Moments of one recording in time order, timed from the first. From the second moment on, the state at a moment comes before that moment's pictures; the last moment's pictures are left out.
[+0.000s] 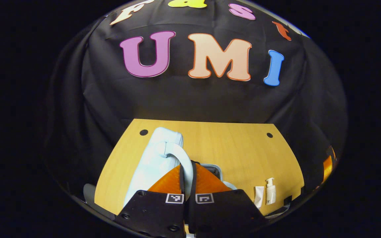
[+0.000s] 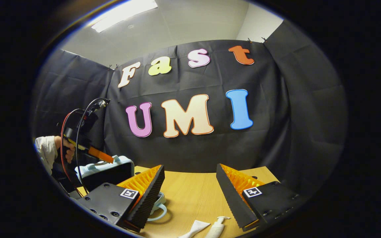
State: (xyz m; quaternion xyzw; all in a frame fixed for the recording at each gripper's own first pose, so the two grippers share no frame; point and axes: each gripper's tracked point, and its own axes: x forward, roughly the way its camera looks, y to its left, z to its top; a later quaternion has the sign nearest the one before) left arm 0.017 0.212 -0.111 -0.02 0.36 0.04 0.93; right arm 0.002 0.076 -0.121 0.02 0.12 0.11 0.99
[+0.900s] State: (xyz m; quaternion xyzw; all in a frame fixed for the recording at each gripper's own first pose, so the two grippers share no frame) left arm 0.010 0.456 -0.161 0.01 0.42 0.16 0.89; right arm 0.013 0.173 -0.149 0.00 0.14 0.13 0.98
